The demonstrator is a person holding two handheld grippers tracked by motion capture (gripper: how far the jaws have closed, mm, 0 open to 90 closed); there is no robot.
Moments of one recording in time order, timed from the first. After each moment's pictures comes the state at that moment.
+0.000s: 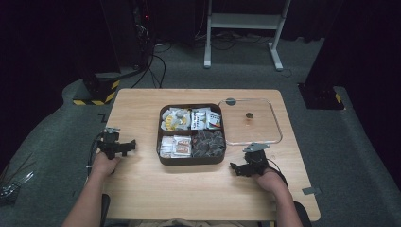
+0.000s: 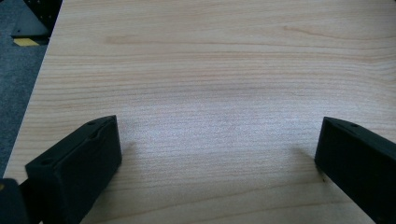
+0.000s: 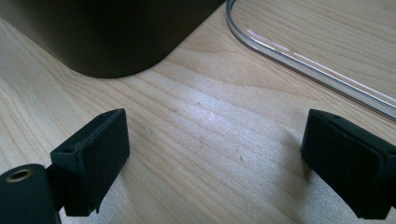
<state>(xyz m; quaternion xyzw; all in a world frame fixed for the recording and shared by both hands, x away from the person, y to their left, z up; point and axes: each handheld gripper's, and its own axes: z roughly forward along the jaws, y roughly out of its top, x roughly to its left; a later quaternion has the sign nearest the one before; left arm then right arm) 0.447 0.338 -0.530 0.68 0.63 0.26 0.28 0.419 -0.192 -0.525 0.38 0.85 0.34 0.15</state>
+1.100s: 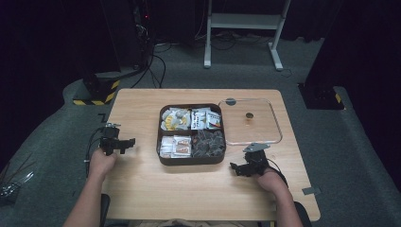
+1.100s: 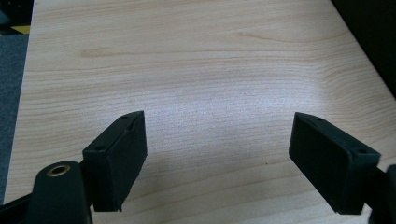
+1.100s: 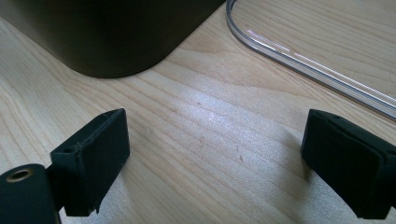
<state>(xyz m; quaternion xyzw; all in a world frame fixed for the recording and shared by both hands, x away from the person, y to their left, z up) 0.449 0.334 -0.495 0.71 0.62 0.20 0.27 0.420 -0.192 -0.524 0.38 0.85 0.34 0.15</state>
